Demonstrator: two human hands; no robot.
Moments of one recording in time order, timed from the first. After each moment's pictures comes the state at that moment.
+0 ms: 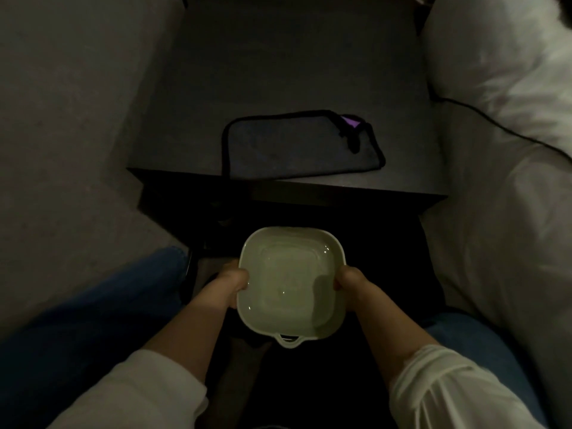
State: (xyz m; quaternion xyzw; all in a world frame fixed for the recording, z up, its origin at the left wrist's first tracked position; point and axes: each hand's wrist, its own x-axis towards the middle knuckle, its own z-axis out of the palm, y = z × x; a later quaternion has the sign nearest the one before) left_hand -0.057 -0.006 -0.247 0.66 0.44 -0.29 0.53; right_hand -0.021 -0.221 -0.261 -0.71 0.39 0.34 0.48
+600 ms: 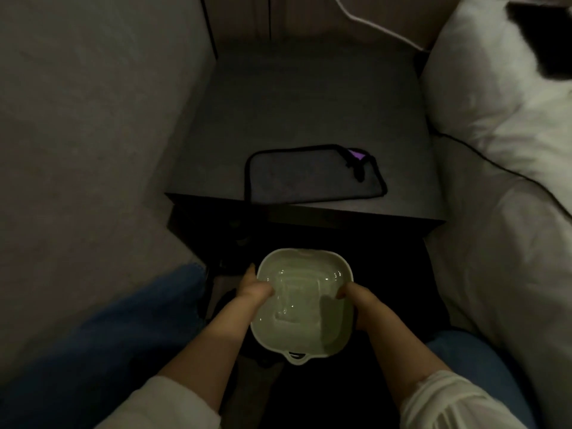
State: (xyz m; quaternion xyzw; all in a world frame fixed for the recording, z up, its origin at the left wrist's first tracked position) left_hand -0.055 -0.017 -0.223 0.71 0.41 -0.24 0.52; right_hand -0.029 -0.220 -0.241 -0.67 0.39 0.39 0.50
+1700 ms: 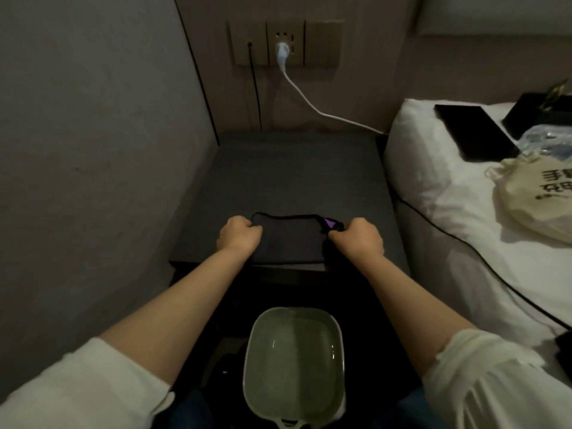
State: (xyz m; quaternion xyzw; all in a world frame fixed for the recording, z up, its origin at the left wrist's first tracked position) left_hand 0.073 -0.002 -0.054 0.88 0.31 -0.02 0.37; right_hand 0.097 -0.209 -0.054 -0.93 0.11 0.09 0.33
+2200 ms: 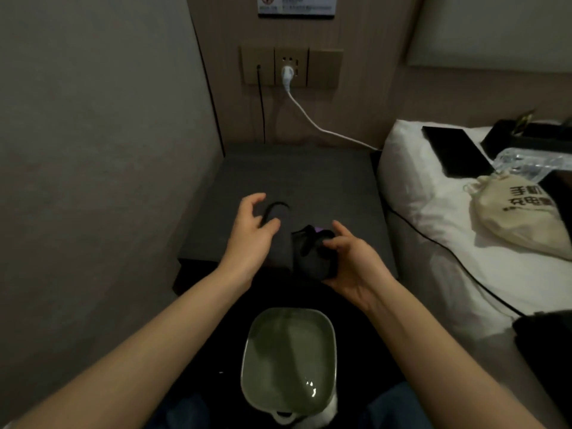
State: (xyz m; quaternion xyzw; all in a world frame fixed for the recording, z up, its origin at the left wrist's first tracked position) left_hand 0.000 -0.036 0.019 0.73 0.12 0.10 0.67; right_hand 0.019 -0.202 0.006 -0.46 0.16 0.26 0.84
